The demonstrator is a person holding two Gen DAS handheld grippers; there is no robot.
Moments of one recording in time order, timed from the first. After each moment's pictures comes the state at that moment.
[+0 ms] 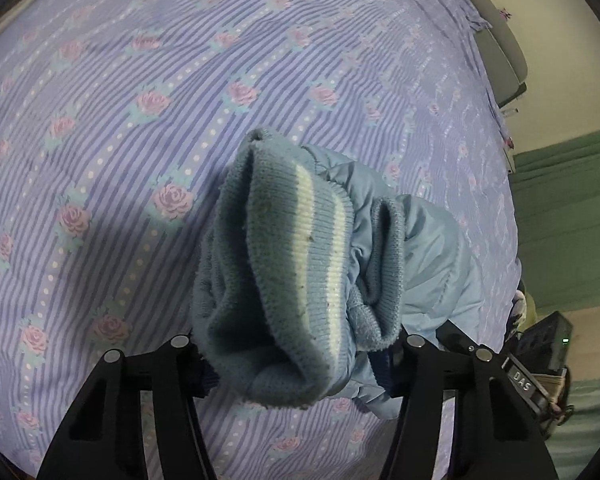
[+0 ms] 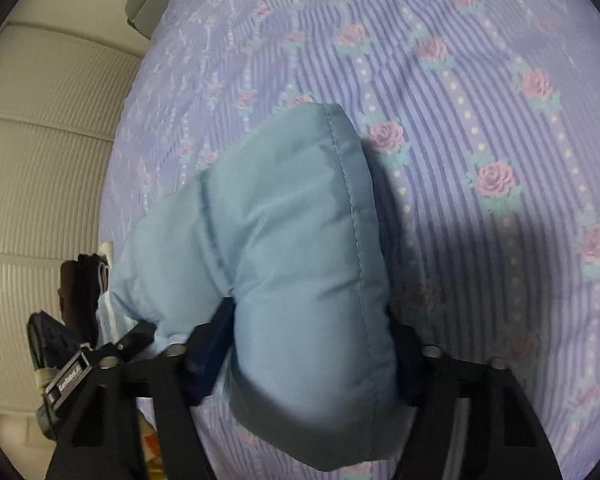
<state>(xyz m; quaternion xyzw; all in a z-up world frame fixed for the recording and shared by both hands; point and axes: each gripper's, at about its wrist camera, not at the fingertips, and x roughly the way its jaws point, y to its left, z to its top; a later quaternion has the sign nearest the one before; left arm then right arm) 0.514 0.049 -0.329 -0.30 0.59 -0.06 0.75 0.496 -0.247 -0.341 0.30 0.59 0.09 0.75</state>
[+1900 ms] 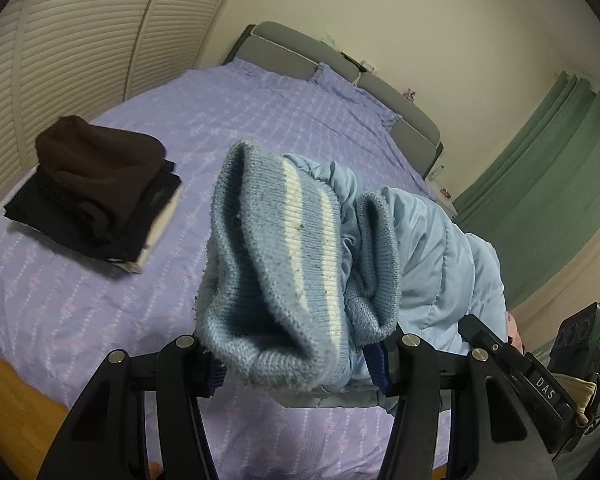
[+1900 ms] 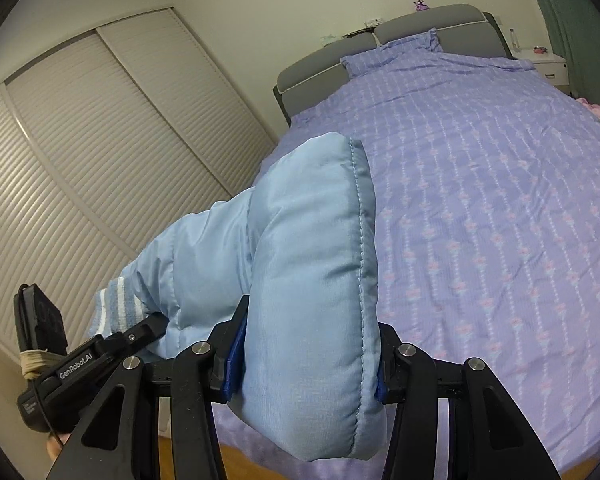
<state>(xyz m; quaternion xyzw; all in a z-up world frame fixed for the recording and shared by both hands) 0.301 0.326 -0.060 -0.23 0.39 -0.10 0.89 0.284 0.037 -0.054 0.21 0.35 0.15 0.90</state>
